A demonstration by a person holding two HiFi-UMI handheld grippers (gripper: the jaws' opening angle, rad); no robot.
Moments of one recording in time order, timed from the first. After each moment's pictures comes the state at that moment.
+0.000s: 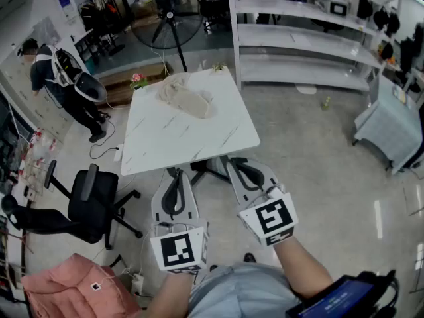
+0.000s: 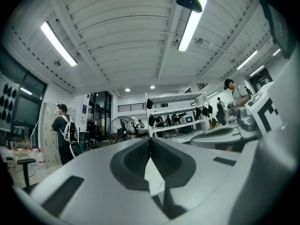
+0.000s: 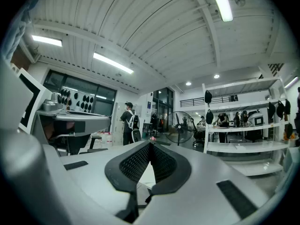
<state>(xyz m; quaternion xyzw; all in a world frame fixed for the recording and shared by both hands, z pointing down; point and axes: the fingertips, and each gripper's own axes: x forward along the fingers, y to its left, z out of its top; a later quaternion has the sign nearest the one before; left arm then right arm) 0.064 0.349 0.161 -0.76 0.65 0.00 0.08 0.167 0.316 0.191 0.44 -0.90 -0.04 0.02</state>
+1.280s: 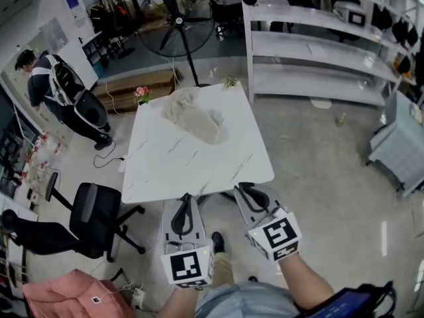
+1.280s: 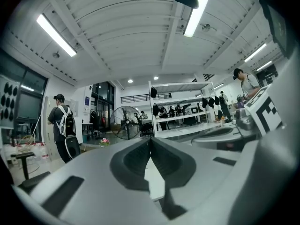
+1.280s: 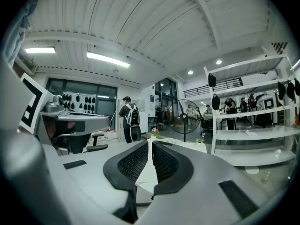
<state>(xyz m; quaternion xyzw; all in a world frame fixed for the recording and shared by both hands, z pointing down) 0.053 0.240 0.219 -0.74 0.67 -0.04 0.03 0.158 0.203 0.257 0.40 -0.91 0.02 0.03</state>
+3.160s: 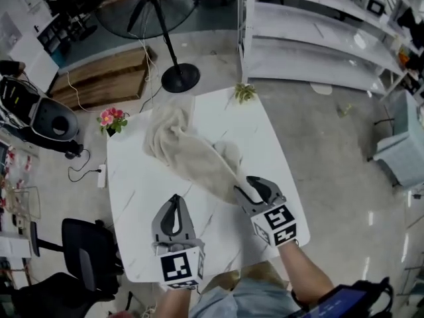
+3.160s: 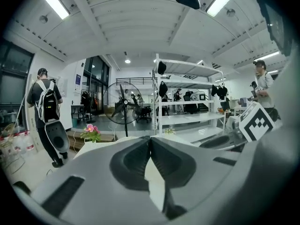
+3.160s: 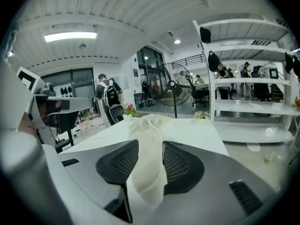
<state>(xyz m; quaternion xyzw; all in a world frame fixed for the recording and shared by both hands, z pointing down) -0.082 -0.124 0.304 -0.76 0.63 -0.10 -0.07 0.071 -0.157 0.396 0.44 -0.87 0.16 0.15</state>
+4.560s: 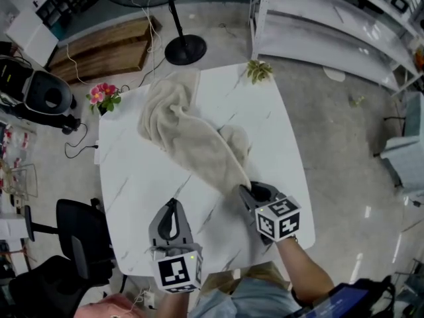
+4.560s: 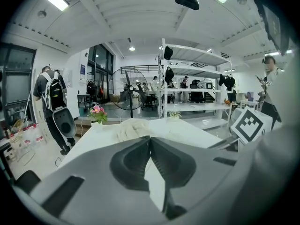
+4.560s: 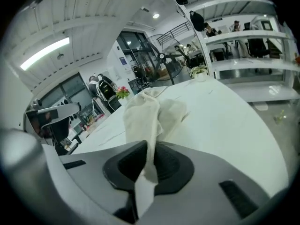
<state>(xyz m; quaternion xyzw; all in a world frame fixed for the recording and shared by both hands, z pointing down) -0.100 -0.120 0.371 -0.73 0.65 -0.16 -0.13 0.065 -0.153 0.499 0.40 -0.83 0.33 0.18</state>
